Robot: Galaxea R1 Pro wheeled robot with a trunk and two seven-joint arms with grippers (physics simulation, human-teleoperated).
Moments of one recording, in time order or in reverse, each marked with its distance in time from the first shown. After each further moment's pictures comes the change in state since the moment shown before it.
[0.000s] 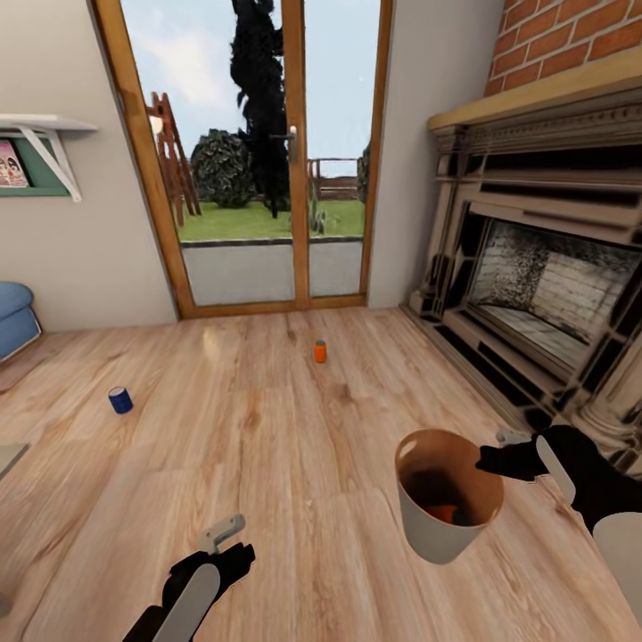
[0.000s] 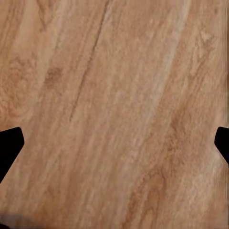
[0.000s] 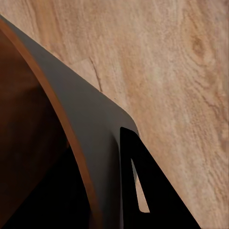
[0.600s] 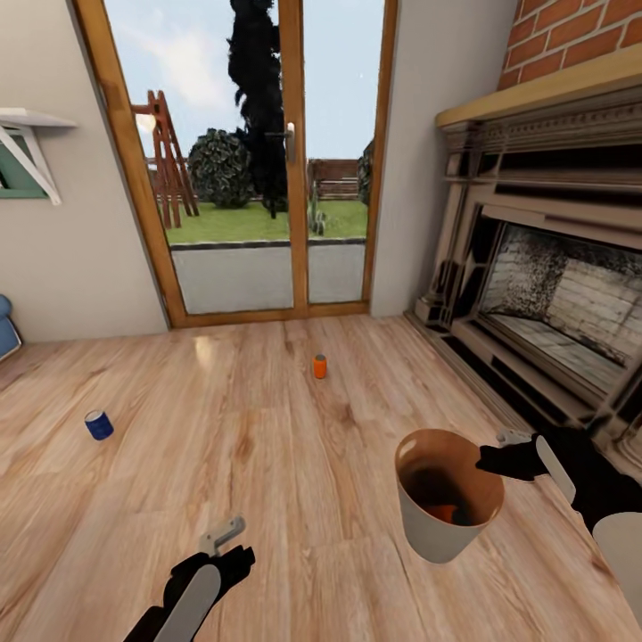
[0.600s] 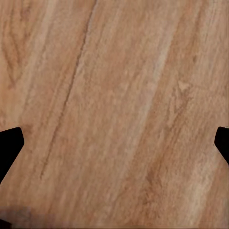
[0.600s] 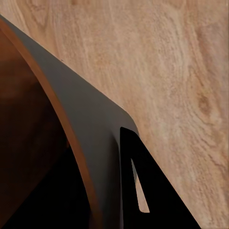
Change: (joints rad) left arm -0.003 -0.002 0.000 0.021 0.001 0.000 -0.001; right arm 0.000 0.000 0.000 0.000 0.000 -0.004 -0.001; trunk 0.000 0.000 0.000
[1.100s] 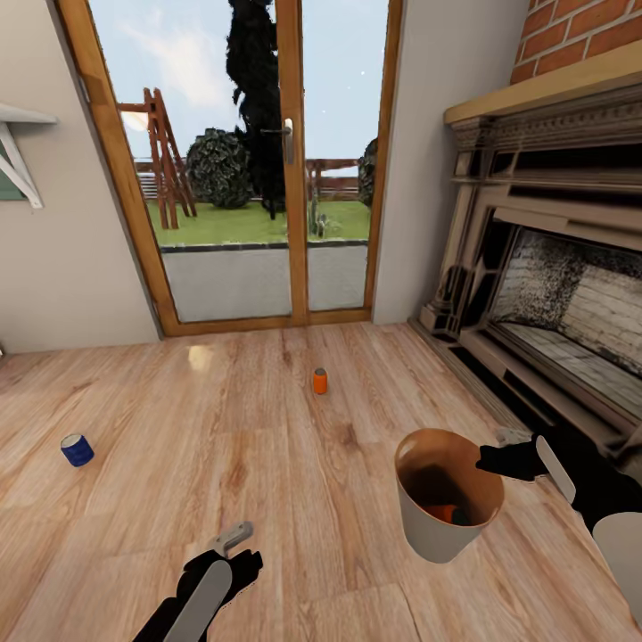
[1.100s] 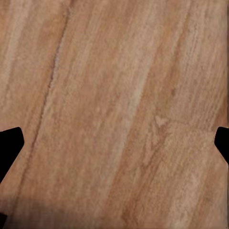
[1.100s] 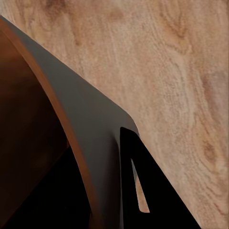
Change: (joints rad) left arm -0.046 -0.033 -0.002 0.125 -0.006 0.001 -0.033; right arm 0.000 0.000 0.000 -0.001 0.000 0.001 0.000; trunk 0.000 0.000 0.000
